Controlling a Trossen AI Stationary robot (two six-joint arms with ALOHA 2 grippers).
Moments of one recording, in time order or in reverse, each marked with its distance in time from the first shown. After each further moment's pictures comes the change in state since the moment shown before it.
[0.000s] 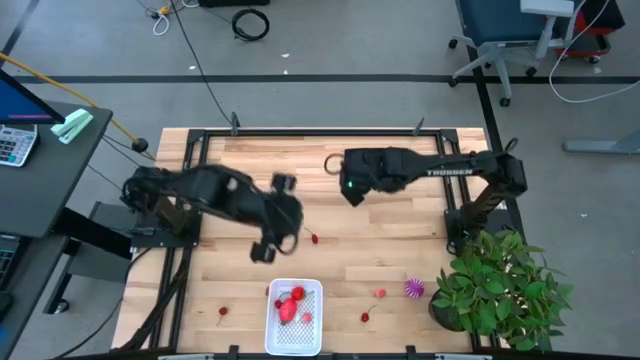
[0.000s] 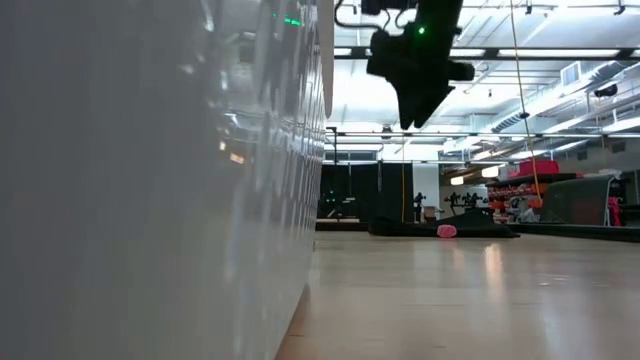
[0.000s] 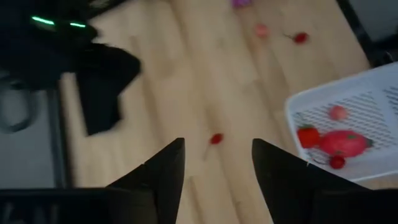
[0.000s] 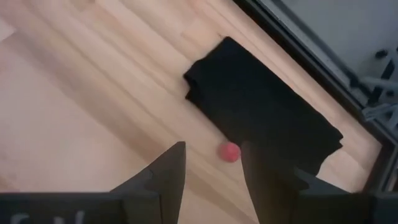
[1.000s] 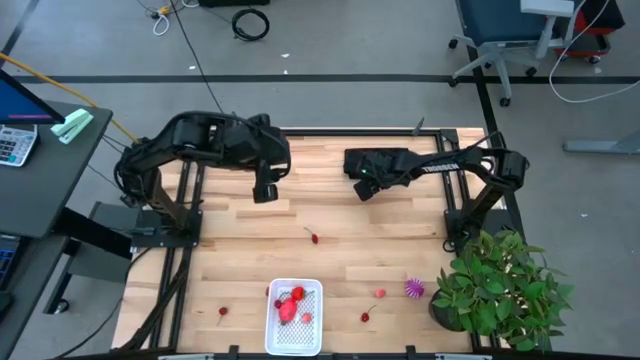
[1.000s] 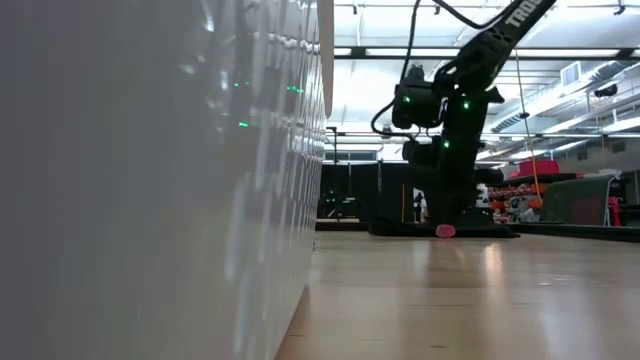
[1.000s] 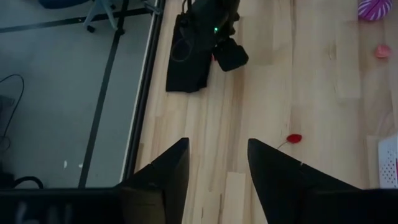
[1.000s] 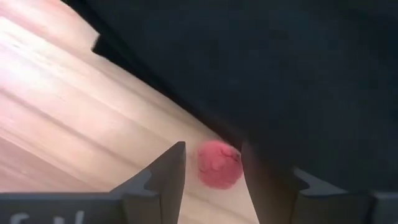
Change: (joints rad) left arm 0.289 -0.073 0.046 -0.056 -0.079 -0.046; right arm -0.281 0.000 -0.581 0.643 -0.231 -0.072
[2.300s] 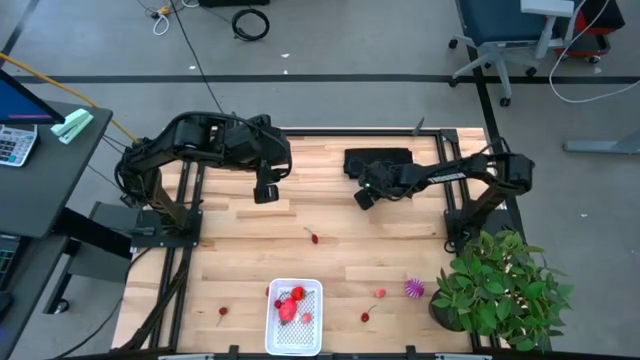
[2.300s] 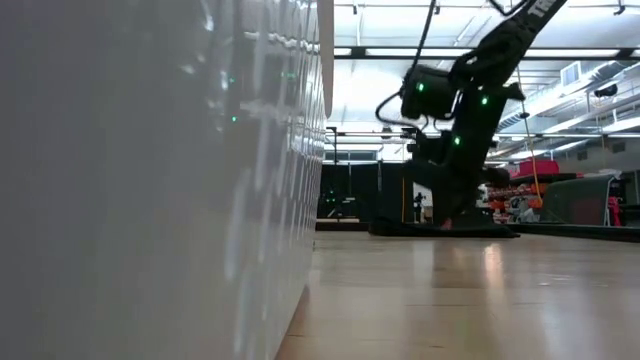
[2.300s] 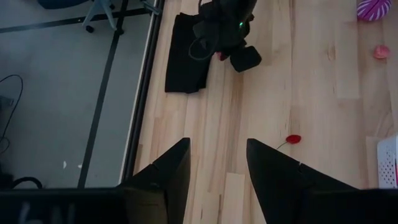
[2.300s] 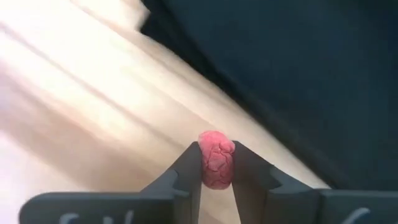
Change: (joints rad) left arm 0.000 0.002 0.000 0.003 0.001 -0.002; right arm 0.103 -0.060 -0.098 0.105 0.064 0.030
